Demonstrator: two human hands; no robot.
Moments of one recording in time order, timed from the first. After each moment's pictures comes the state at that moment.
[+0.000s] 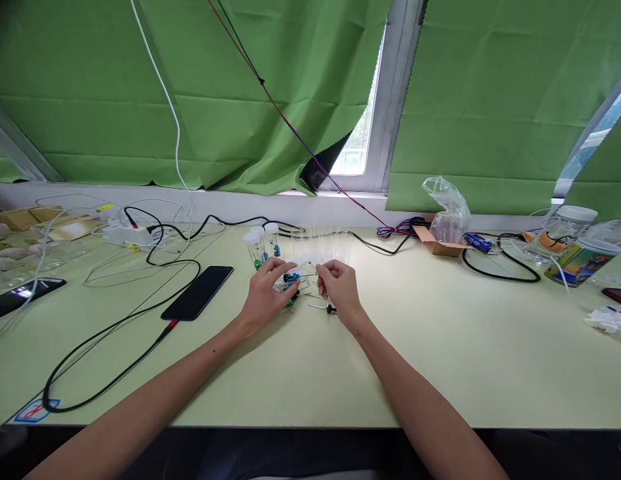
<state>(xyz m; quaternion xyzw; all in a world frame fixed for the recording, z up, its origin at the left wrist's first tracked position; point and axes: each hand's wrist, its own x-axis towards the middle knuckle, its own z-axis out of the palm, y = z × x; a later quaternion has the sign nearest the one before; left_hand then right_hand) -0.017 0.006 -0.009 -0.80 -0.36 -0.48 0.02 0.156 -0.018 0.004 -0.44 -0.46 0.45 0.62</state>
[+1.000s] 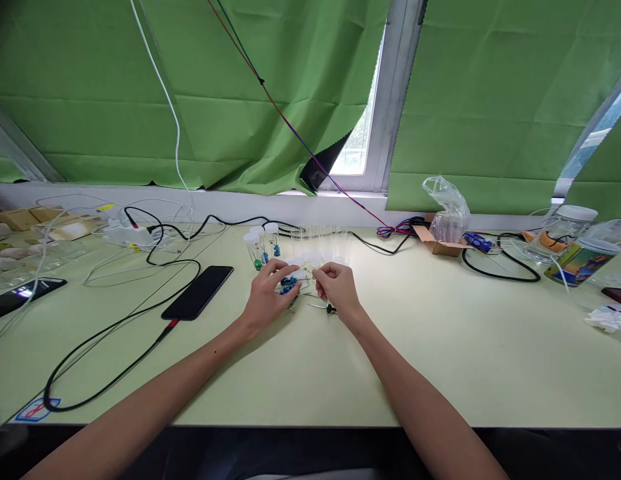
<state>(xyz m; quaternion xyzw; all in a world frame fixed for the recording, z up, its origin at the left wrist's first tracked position) -0.015 0.002 -0.011 -0.80 -0.35 -0.48 0.04 0.156 -0.017 0.003 -0.45 -0.48 0.46 0.59</state>
